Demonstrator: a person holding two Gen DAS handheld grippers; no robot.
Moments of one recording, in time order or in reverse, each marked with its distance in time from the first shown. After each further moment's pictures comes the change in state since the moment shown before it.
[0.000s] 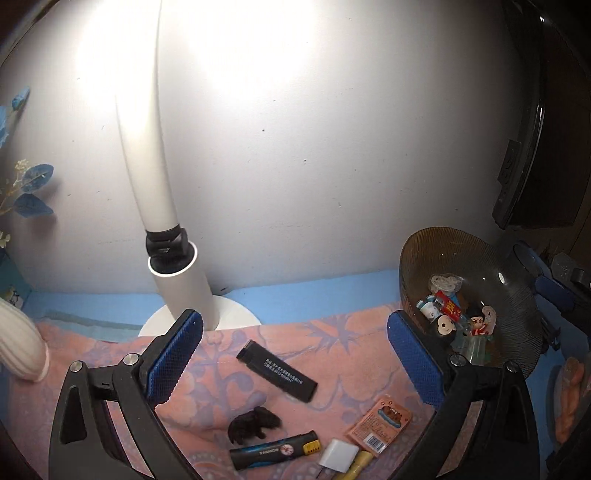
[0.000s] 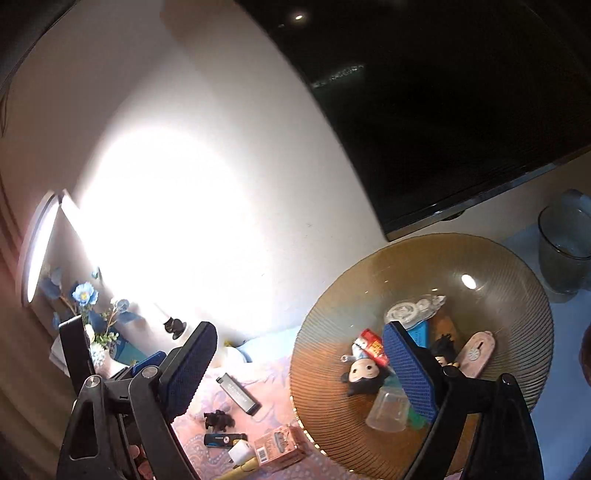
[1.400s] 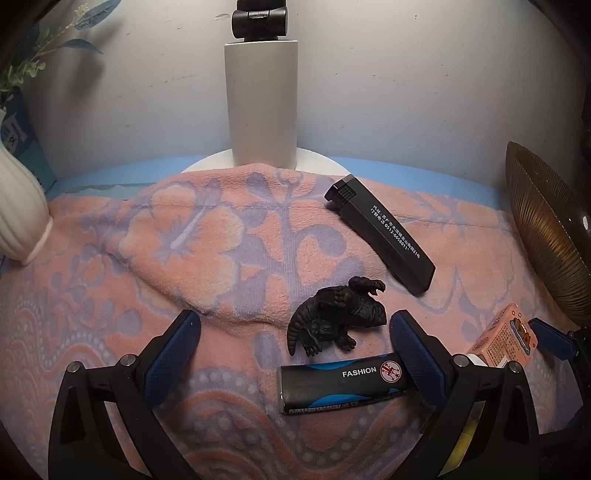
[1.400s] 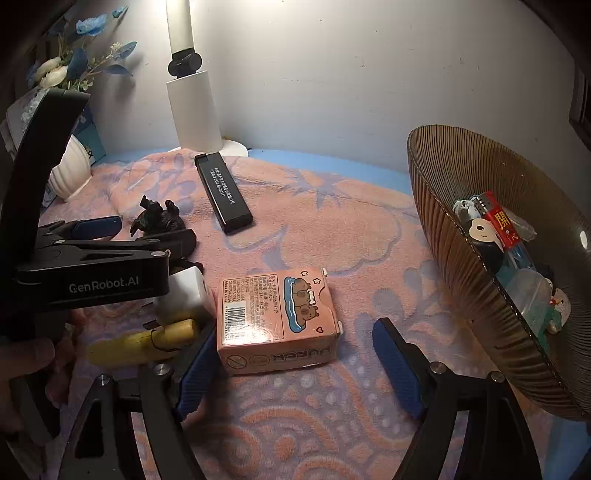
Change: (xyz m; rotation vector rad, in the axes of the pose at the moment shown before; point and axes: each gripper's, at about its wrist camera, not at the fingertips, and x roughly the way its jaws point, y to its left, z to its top) left arm 0.096 0.023 -0.107 -0.158 0.206 0.203; right arm 0.129 0.056 -0.147 -0.524 0.403 -0.187
